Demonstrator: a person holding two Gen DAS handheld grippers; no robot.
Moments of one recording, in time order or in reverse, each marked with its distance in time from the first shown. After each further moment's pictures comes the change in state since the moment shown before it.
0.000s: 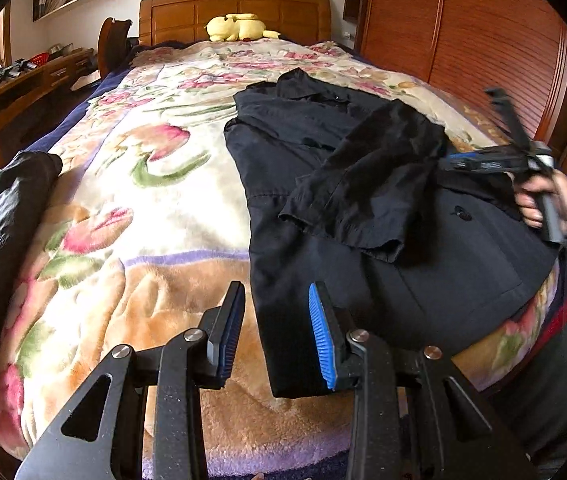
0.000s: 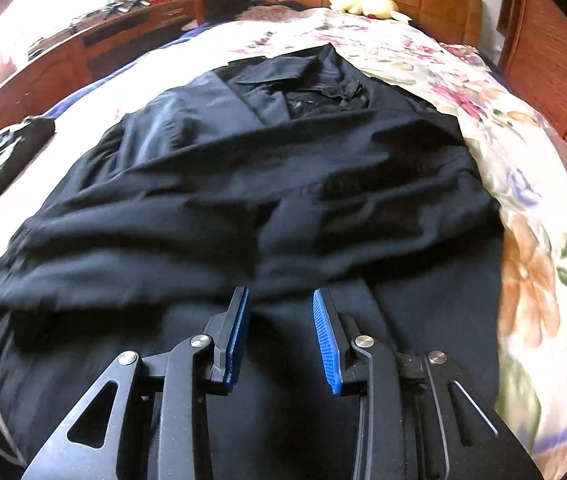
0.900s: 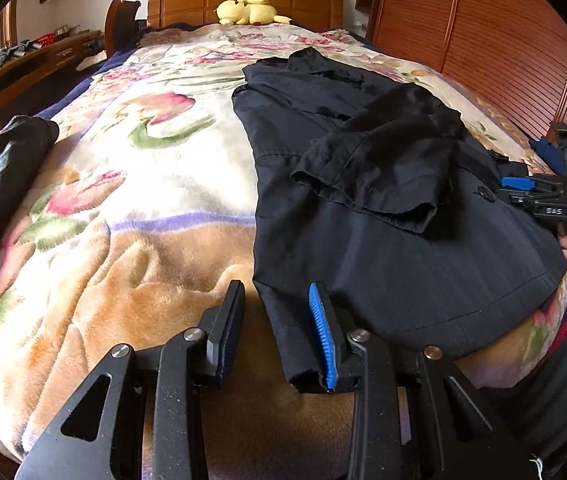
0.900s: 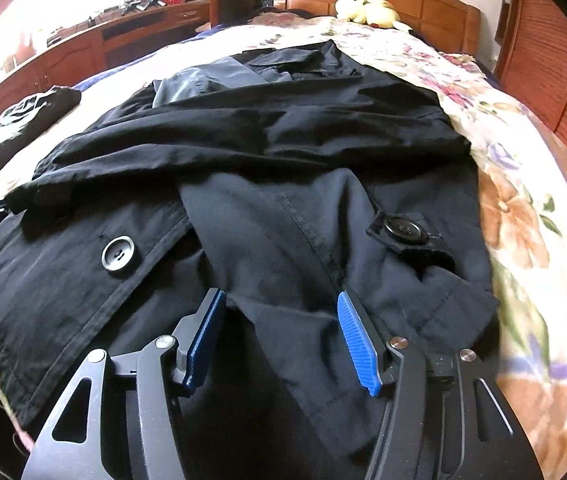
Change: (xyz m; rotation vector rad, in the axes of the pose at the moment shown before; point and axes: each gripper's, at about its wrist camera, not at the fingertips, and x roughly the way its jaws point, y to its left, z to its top) left arm 0.023 0.007 -0.023 -0.033 0.034 0.012; right arm -0.042 0.010 -0.077 -0.027 -0.035 -0.020
